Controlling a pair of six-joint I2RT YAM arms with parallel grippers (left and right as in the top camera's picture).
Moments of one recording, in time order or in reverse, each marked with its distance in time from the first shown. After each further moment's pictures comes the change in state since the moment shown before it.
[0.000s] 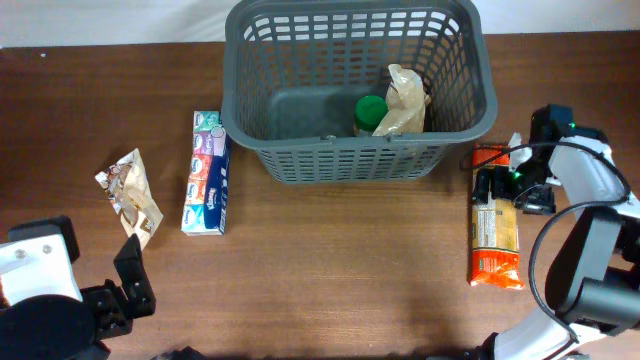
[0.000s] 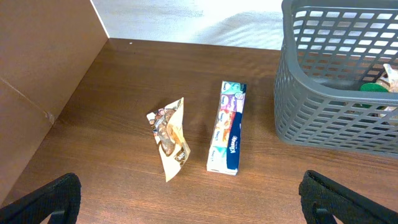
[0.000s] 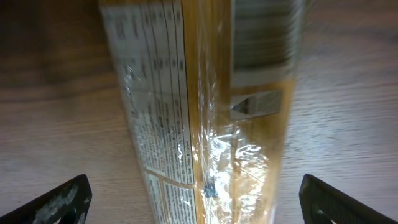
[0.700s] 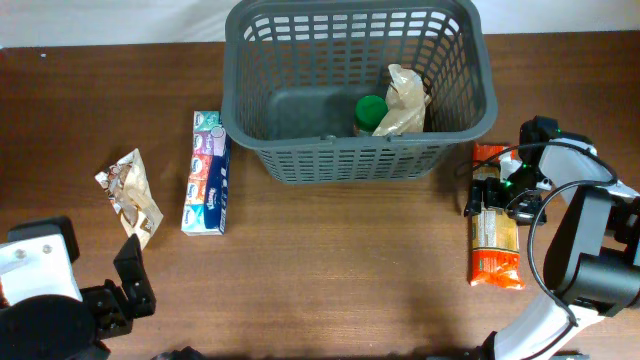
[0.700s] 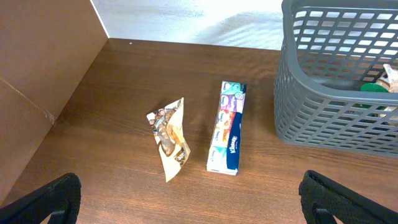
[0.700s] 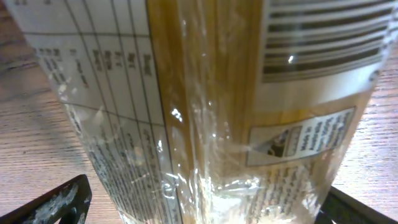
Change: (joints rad) left arm 0.000 0.000 0.000 0.000 0.000 0.000; right arm 0.000 0.093 -0.024 0.027 0.003 0.000
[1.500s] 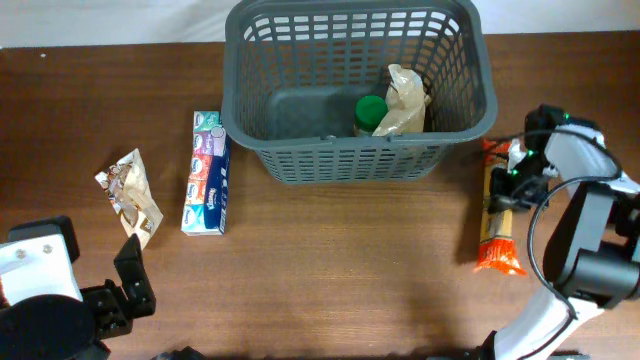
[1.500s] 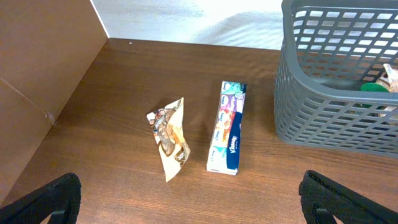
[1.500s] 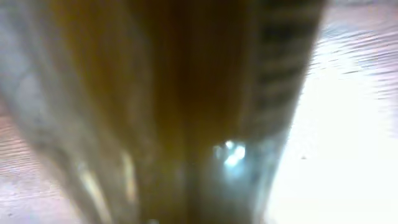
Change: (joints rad) left arm 0.000 0.000 0.000 0.000 0.000 0.000; right arm -0.003 0.048 0.181 -0.176 0.035 0.084
